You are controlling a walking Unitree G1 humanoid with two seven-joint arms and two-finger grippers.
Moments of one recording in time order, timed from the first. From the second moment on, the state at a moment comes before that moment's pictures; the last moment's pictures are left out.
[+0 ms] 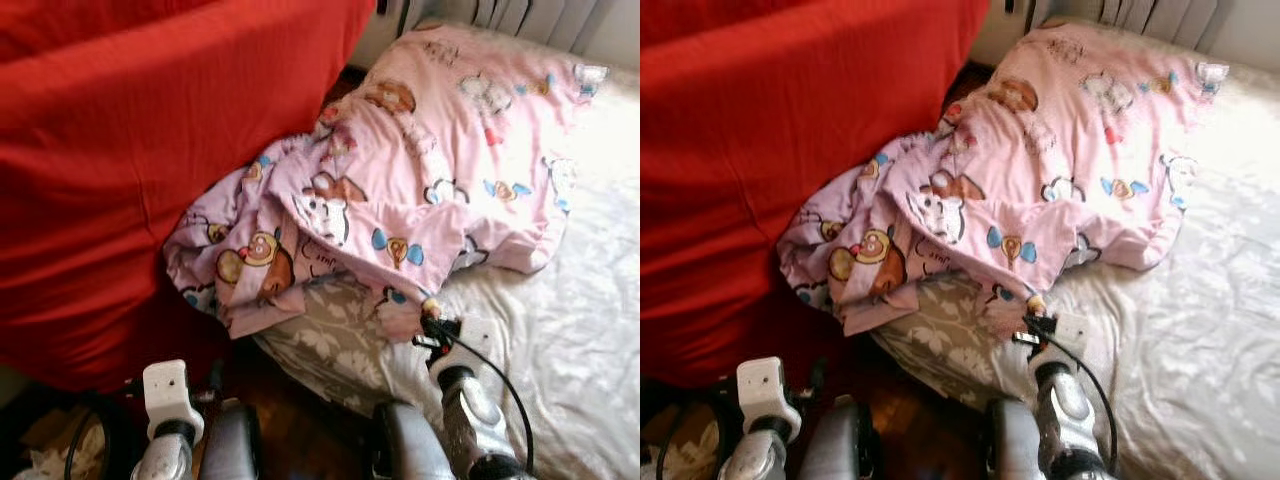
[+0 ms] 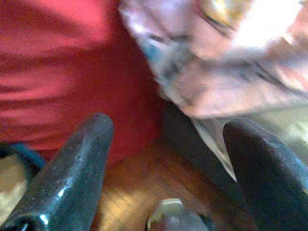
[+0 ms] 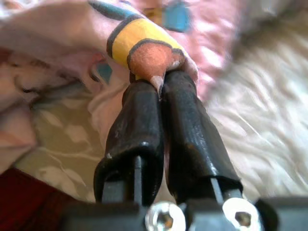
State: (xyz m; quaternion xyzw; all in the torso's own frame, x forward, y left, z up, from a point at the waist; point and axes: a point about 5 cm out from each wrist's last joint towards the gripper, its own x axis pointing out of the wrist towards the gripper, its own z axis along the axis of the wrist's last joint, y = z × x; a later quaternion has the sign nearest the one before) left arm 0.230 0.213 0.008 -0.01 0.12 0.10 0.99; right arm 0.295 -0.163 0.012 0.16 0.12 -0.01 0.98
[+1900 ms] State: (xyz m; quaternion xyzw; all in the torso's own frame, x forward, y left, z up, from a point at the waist) left arm 0.163 0.219 -0.074 -0.03 0.33 0.14 0.94; right arm 0.300 -0.162 0.018 0.14 0.12 -0.01 0.98
